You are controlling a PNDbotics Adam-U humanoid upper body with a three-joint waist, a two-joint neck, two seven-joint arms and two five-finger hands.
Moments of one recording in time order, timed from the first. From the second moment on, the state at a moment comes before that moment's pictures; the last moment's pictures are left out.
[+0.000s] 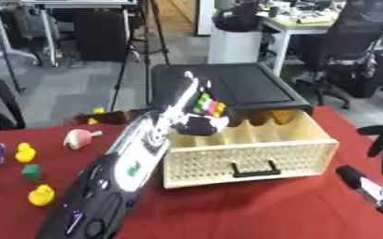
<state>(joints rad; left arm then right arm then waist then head) -1.05 0.09 -0.28 -1.19 -0.70 0.10 -0.13 -0.22 -0.53 0.06 -1.98 0.49 -0.03 -0.13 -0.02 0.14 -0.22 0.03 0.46</state>
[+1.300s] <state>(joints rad) -1.04 0.08 -0.27 -1.21 -0.74 0.07 -0.10 -0.21 -0.53 0.06 -1.98 0.49 -0.03 -0.13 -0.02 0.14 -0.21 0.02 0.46</state>
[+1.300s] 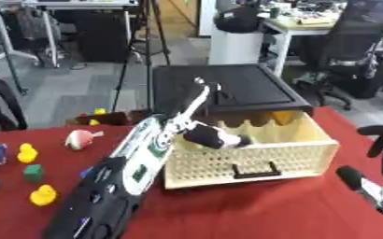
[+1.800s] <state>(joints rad) -0.97 0.18 -0.21 -1.41 -0.54 0.11 0.01 -0.19 -0.53 0.06 -1.98 0.49 -0.01 -0.12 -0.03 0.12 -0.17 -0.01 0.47</state>
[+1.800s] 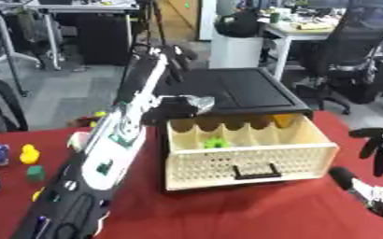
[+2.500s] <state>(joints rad) -0.78 0.34 -0.15 -1.62 -0.36 0.19 0.03 -0.32 -0.57 0.15 -1.98 0.49 -0.09 -0.01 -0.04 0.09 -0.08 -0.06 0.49</state>
